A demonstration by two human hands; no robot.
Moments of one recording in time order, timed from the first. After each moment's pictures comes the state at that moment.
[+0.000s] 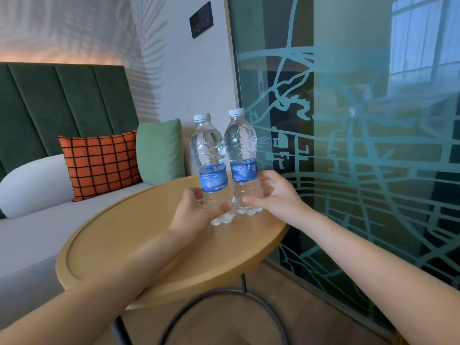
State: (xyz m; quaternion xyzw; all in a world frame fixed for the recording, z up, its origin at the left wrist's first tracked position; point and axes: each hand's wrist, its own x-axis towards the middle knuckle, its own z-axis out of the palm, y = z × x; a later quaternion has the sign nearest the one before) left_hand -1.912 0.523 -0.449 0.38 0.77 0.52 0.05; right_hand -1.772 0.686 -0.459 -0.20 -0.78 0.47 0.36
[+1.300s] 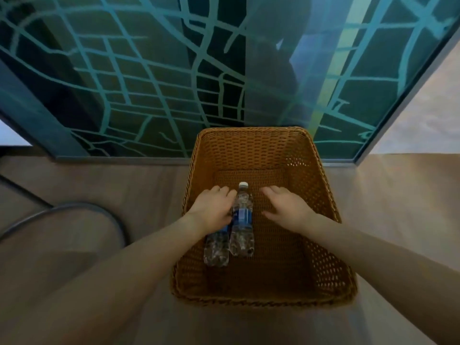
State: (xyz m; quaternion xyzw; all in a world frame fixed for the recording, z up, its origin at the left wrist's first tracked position) left_hand -1.587 0.692 -0.855 0.88 0.47 -0.08 0.05; right_hand -1.361 0.684 -0.895 -0.58 -0.80 0.15 0.03
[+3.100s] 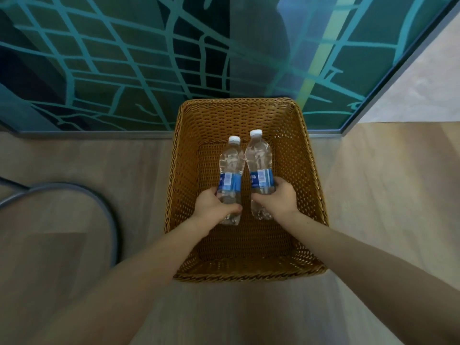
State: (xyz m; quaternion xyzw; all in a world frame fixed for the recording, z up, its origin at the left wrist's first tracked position) left_hand -1.559 0.656 -0.875 0.49 0.69 0.13 0.53; right_hand -1.378 0.641 -0.882 -0.76 -0.42 0.40 0.28
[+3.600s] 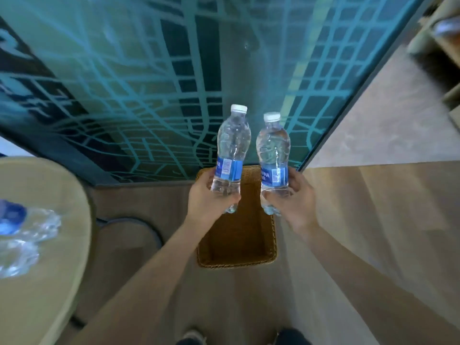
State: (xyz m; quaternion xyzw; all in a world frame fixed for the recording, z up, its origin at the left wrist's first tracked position) left_hand -1.558 0.627 -0.404 0.54 0.62 0.32 0.48; right_hand -1.353 0.587 -0.424 -0.69 -0.40 0.37 0.47
